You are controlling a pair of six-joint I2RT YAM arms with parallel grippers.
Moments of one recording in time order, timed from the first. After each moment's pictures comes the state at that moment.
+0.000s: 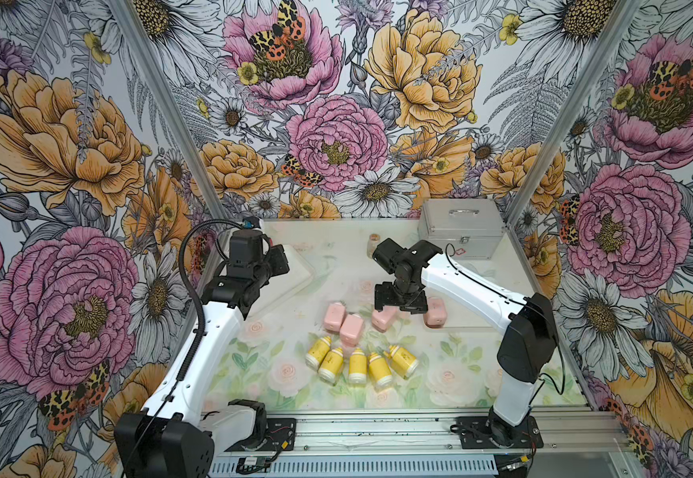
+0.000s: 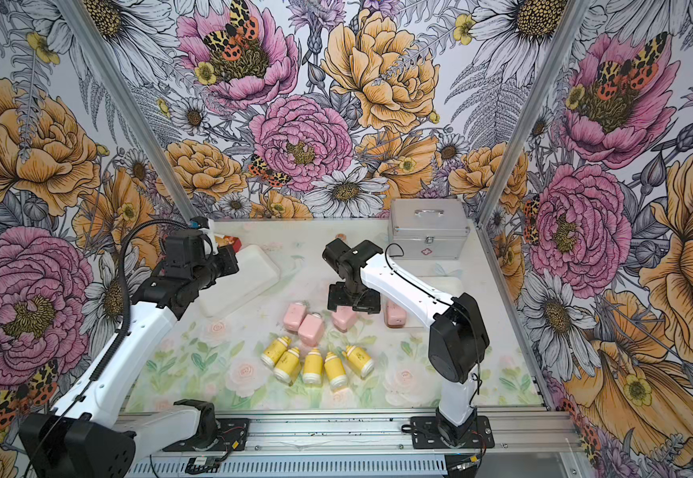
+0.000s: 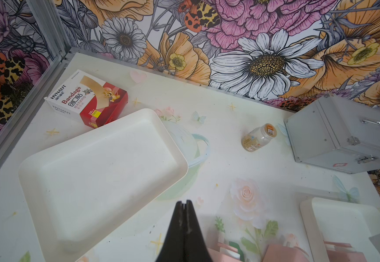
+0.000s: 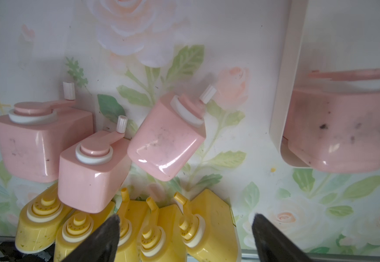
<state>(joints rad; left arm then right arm) -0.15 1.16 1.11 -0.55 -0.04 -0.36 0.71 1.85 1.67 -1.29 -0.05 0.77</state>
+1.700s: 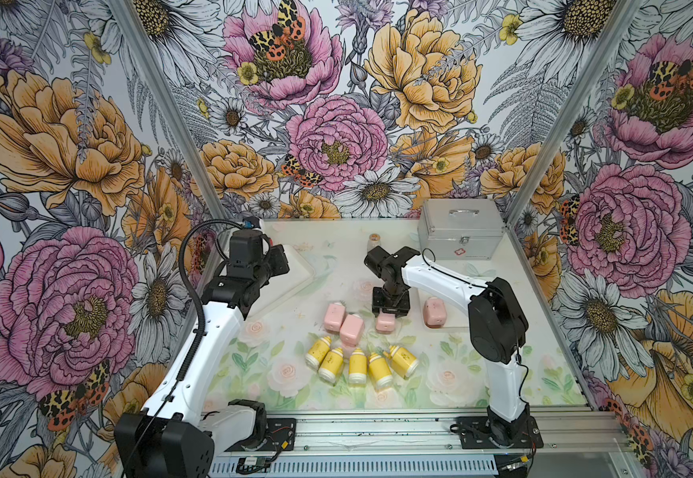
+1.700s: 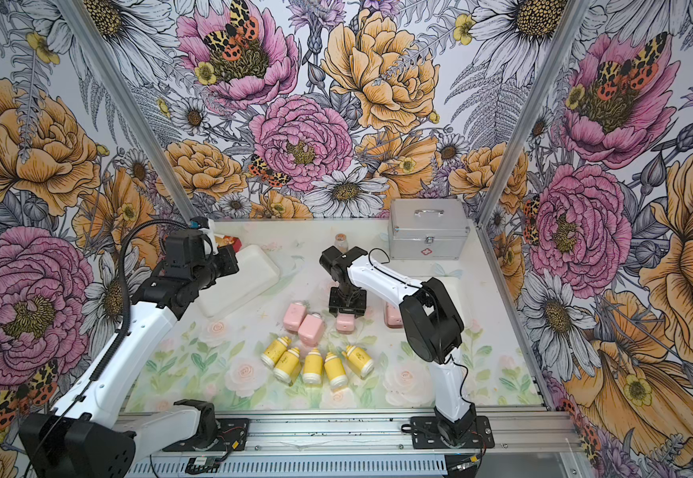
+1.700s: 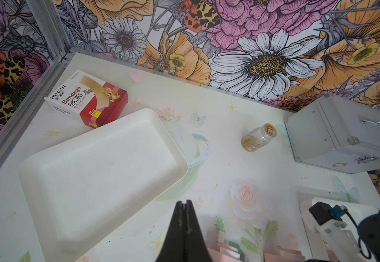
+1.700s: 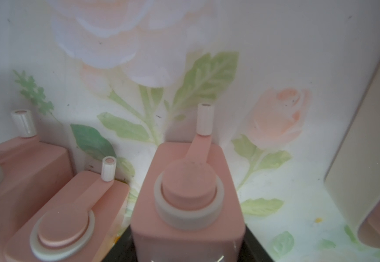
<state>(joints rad) -0.15 1.16 1.11 -0.55 -0.04 -0.36 0.68 2.04 1.67 -1.16 -0.12 0.72</state>
